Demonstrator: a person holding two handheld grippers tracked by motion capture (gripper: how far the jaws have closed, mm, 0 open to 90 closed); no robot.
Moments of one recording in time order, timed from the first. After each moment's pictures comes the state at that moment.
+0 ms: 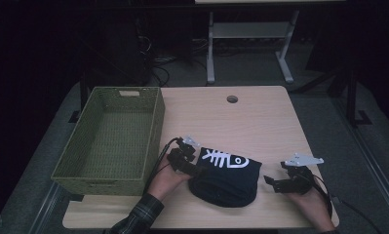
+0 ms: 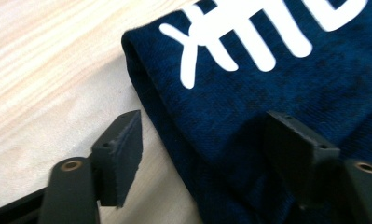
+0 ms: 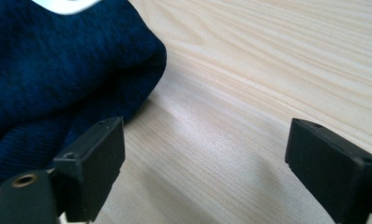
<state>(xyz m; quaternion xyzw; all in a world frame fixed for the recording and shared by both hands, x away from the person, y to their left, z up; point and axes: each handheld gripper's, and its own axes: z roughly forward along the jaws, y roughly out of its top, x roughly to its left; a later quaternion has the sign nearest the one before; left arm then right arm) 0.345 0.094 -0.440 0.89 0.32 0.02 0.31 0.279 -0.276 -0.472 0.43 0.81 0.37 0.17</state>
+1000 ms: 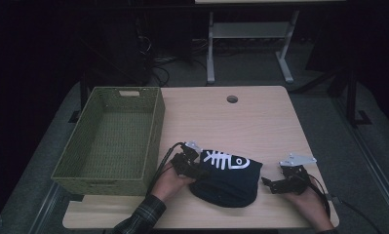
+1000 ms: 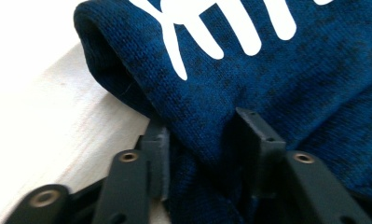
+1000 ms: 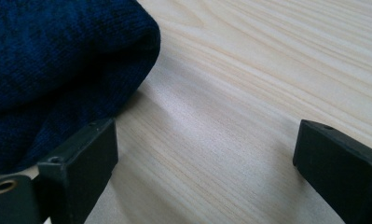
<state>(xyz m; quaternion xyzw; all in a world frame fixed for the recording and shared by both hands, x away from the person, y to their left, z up) 0.345 0.087 -0.456 0.89 0.31 -0.05 0.33 0.286 -0.271 -0.483 0.43 0.82 0.35 0.17</state>
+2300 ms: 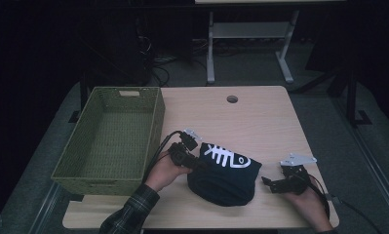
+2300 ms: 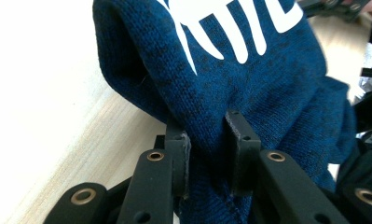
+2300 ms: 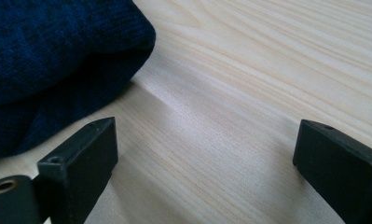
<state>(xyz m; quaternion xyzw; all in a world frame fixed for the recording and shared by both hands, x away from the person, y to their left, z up) 0.351 0.089 -0.401 0.90 0.30 -0.08 0.31 0.286 -0.271 -0.483 0.43 0.81 0.35 0.17</state>
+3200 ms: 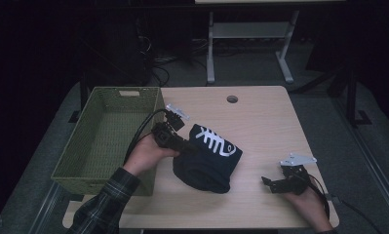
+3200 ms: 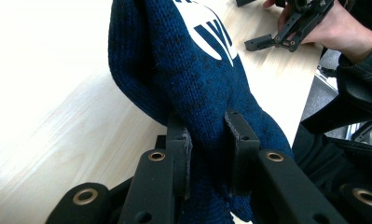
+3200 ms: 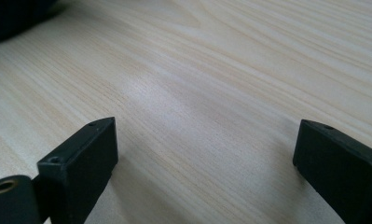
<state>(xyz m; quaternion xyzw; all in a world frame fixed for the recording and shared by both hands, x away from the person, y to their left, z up) 0.356 0.122 -0.317 0.90 0.29 -0.07 0.32 0.286 -0.271 -0.483 0.43 0.81 0.35 0.17</state>
